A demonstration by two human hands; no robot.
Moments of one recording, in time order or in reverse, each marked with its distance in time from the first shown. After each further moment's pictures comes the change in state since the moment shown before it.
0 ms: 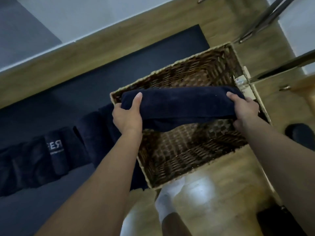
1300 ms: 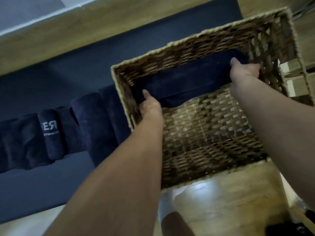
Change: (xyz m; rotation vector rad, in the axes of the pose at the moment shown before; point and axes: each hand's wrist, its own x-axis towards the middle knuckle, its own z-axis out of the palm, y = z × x) left_hand 0.074 -0.075 0.083 -0.131 -0.005 -0.556; right_hand 0.078 0.002 0.125 -0.289 0.048 -0.062
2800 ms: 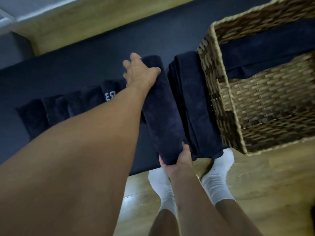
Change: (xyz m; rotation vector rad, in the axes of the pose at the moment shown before) left_hand 0.085 0.092 -0.241 0.736 0.056 0.728; right_hand -0.382 0.276 0.149 0.720 -0.214 0.996
